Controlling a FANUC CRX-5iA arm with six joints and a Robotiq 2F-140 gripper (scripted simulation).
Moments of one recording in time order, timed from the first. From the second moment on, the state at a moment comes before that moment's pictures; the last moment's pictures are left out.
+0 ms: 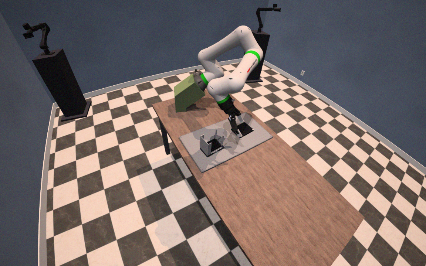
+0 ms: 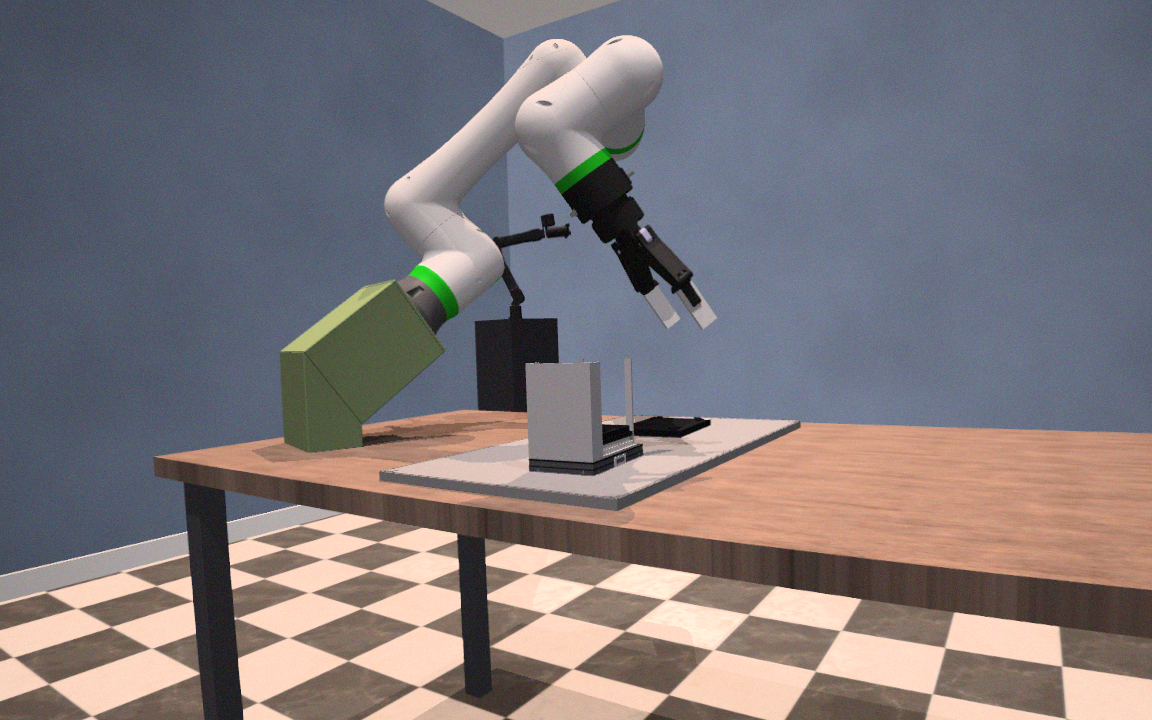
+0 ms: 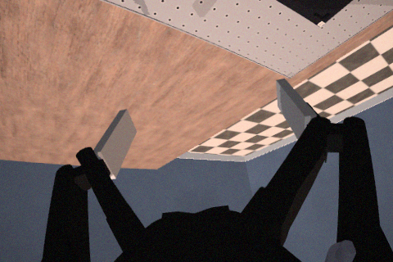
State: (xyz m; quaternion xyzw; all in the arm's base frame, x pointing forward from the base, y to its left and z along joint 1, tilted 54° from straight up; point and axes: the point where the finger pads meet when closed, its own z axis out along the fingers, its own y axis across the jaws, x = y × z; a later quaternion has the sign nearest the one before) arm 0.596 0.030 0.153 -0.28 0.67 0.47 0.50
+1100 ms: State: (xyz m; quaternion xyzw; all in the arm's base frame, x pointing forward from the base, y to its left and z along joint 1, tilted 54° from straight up) arm 0.587 0.011 0.099 -0.41 0.67 0.39 0.49
